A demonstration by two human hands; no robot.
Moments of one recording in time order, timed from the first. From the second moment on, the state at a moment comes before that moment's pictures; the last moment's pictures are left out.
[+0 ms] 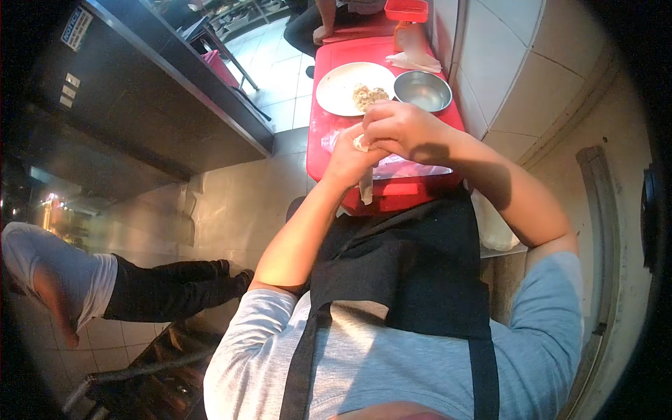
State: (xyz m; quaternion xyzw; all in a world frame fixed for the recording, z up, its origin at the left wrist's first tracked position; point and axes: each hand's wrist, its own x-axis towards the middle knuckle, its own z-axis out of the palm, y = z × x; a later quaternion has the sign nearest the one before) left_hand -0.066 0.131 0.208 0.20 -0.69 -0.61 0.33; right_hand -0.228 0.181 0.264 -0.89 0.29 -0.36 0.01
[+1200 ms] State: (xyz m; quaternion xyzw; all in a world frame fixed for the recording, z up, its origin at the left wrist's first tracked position) left_hand -0.055 0.137 0.216 0.17 -0.77 -0.52 0.33; right_hand -0.219 0.193 0.237 -0.80 0.40 -0.45 0.06
